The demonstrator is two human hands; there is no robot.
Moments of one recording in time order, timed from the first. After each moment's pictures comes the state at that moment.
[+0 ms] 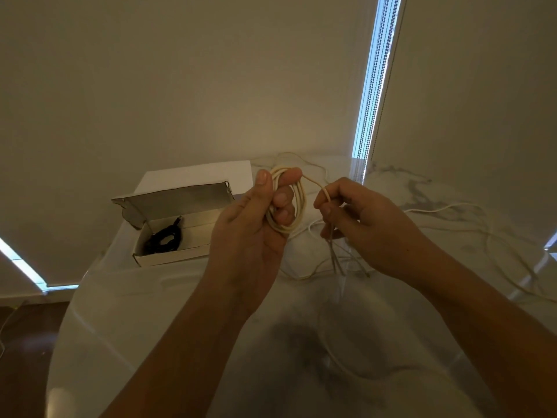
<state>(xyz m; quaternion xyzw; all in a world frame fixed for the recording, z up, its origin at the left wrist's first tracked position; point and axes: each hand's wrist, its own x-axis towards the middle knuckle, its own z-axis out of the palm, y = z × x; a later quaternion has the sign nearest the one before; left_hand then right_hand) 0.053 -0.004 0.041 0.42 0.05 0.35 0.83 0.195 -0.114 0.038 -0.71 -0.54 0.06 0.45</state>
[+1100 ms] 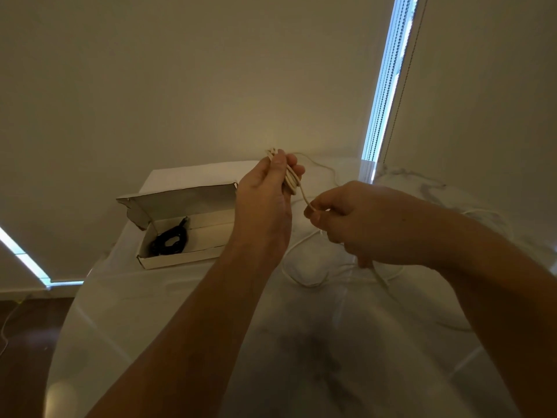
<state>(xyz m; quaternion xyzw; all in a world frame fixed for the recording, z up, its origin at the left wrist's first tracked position) 0.103 0.030 0.047 0.45 0.15 0.46 0.75 0.177 -0.088 0.086 -0.81 -0.53 0.16 0.21</state>
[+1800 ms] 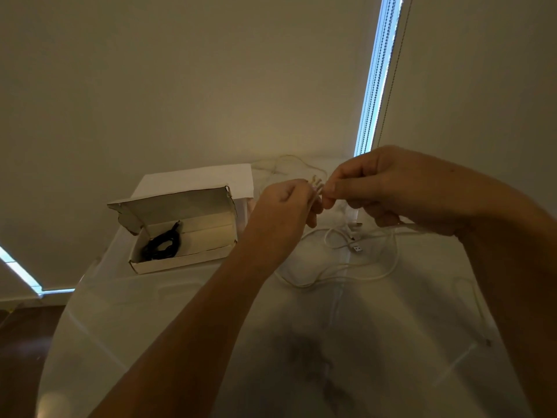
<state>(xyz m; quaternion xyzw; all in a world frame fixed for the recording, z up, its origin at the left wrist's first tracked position) 0.094 0.015 0.046 0.79 0.18 0.31 0.50 0.211 -0.115 0.113 -0.72 -0.52 0.26 0.38</state>
